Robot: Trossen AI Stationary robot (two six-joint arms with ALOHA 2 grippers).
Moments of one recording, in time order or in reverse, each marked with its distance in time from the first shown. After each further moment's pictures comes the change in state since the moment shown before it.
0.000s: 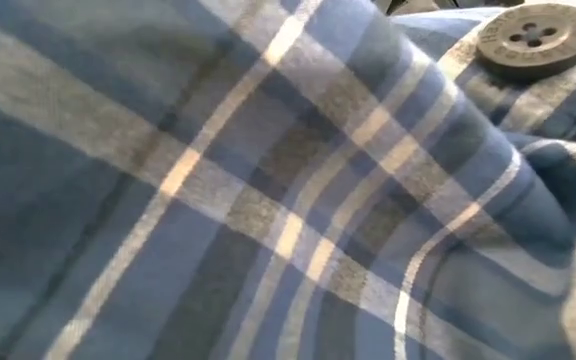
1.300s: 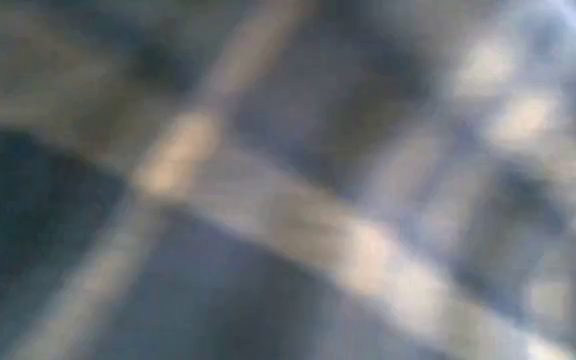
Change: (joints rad) left arm -0.027 -0.002 0.011 0.217 0.009 -0.165; right arm 0.025 -0.016 0.000 0.020 0.191 -0.016
